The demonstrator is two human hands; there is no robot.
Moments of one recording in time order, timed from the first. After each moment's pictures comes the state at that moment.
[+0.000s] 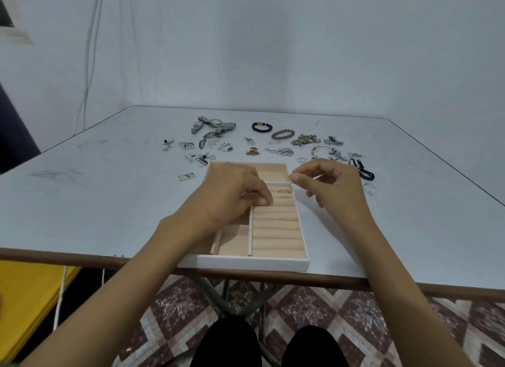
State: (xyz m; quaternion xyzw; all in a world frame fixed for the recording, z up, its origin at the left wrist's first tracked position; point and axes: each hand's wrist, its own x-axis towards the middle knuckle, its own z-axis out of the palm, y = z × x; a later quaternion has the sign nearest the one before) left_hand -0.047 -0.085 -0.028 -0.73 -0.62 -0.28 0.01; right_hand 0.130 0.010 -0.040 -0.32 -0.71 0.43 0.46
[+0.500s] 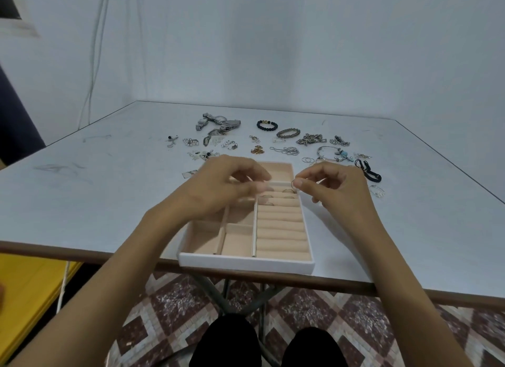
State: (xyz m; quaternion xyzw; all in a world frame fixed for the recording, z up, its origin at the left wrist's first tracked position) left_hand -0.058 -0.096 -0.013 -0.65 -0.65 -0.36 -0.15; right_hand 0.132 0.002 -0.037 -0.30 -0.73 0.43 0.44
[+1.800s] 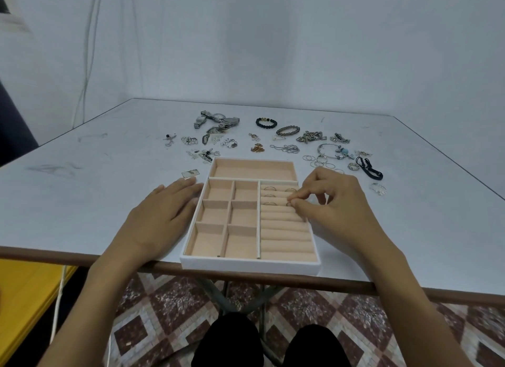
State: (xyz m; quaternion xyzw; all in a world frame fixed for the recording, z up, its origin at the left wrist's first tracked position) left_hand -0.112 -0.145 -0.070 -0.59 -0.78 -0.22 0.00; right_hand 0.132 -0.007 -0.046 -0.30 -0.83 0.28 0.37
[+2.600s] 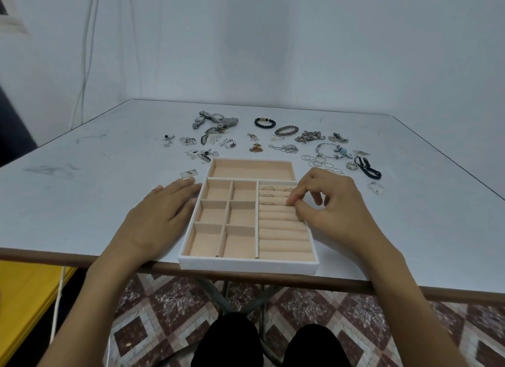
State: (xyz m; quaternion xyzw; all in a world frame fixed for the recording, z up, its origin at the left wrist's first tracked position) left_hand -0.113 -0.145 -0.071 -0.59 -0.77 -0.23 0.00; right_hand 0.133 -0.005 -0.048 -0.27 -0.86 0.23 0.37
